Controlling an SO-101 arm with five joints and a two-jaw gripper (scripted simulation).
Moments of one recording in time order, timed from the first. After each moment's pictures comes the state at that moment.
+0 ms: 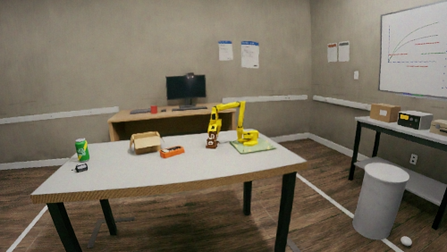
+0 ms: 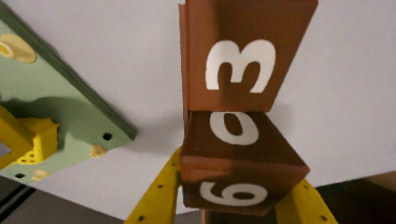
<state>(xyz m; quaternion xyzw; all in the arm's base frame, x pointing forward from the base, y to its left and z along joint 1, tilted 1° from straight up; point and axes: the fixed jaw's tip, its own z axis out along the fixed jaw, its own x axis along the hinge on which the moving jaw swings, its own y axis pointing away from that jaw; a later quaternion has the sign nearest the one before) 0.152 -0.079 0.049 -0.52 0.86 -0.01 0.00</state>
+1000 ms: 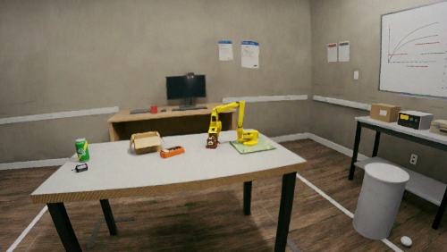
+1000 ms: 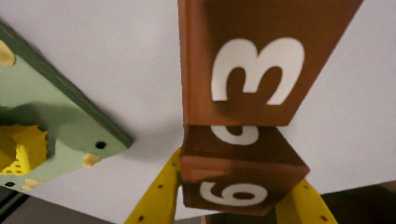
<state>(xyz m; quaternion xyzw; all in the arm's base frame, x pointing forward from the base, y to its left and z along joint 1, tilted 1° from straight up) 0.151 -0.078 0.037 -0.51 0.86 0.00 0.00</state>
